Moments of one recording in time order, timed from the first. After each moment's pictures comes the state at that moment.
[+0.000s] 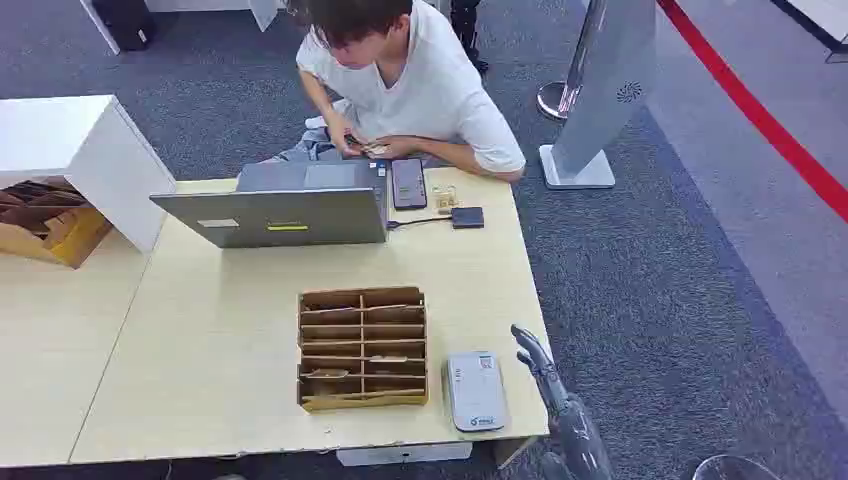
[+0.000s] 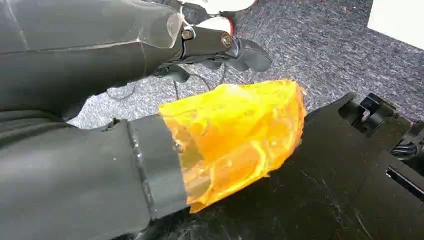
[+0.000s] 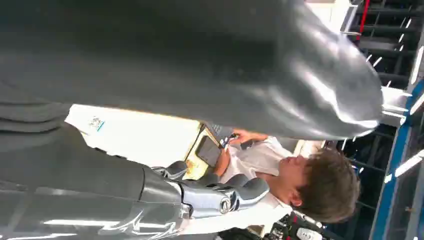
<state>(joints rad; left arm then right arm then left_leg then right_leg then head) -0.12 -0.08 -1.27 -0.21 0.23 0.49 -0.03 0.35 -0.23 0.57 -2.07 0.27 -0.30 -0.25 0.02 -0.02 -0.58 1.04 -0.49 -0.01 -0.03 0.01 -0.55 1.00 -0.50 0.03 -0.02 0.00</state>
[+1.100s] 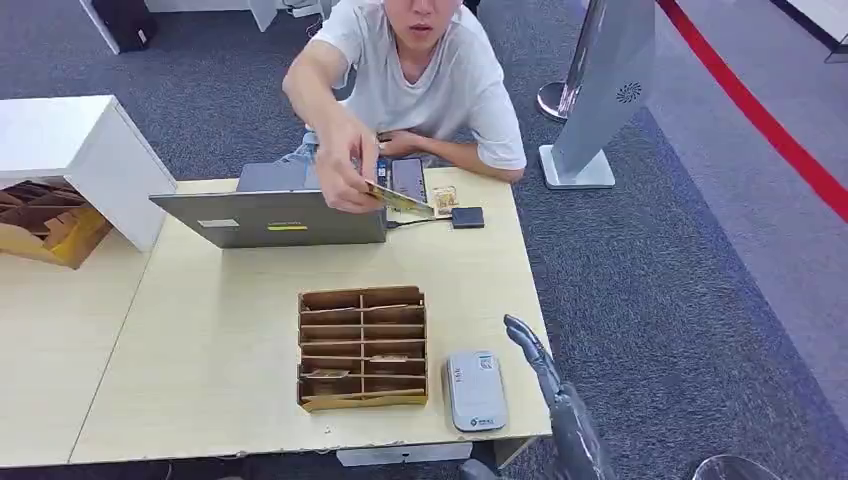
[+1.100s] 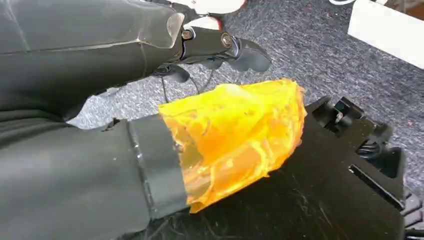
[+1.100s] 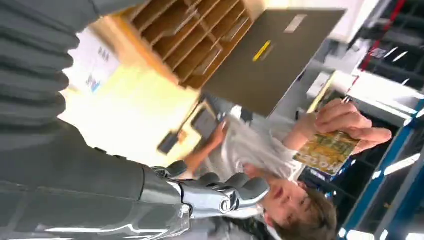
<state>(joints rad) -0.13 -0.13 -1.25 -0.12 0.27 0.49 -0.13 0.34 -0.15 0.50 -2.09 0.57 -0.21 -0.22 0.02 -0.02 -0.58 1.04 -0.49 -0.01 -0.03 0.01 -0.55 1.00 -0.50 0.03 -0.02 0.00</state>
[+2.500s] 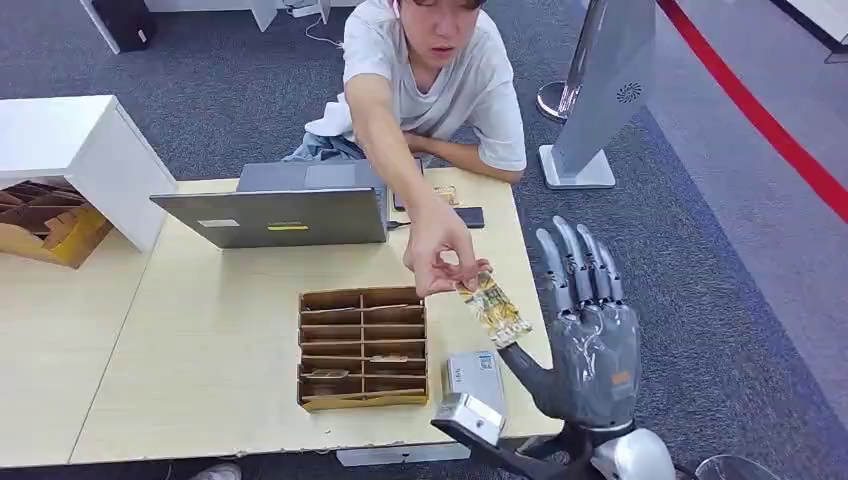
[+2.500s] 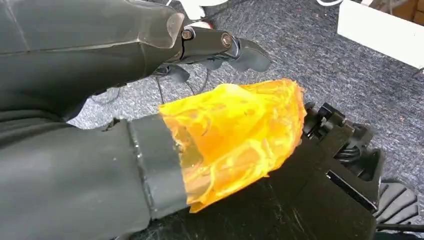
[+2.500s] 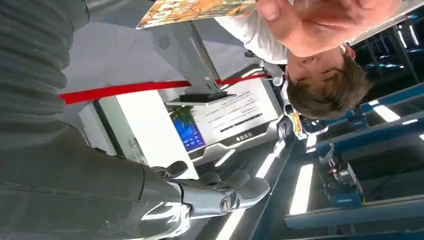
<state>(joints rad) -0.20 -0.16 -1.40 -0.03 0.40 0.41 -0.14 0.13 0.03 0.44 -2.08 1.43 -0.24 0.01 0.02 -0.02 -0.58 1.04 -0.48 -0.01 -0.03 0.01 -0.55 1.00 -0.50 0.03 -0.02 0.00</state>
